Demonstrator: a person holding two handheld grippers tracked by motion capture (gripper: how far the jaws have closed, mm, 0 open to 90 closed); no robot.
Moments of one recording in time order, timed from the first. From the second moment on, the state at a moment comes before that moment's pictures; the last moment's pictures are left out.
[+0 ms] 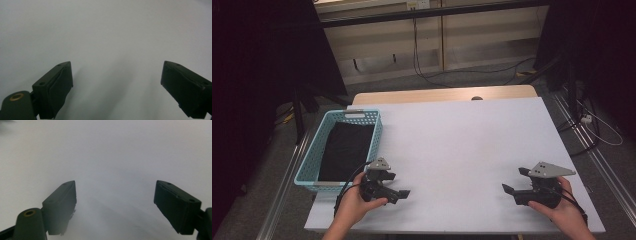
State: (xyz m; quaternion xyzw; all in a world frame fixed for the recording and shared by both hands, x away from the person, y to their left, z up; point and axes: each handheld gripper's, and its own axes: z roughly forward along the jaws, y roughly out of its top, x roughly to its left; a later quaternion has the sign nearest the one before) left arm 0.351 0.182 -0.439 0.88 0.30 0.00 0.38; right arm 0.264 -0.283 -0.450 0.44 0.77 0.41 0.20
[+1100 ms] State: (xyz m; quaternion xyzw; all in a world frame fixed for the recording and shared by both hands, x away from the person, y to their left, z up) left arm 0.348 0.188 -0.439 0.87 0.31 -0.01 0.39; right arm 0.260 -0.286 -0.454 0.43 0.78 0.39 0.22
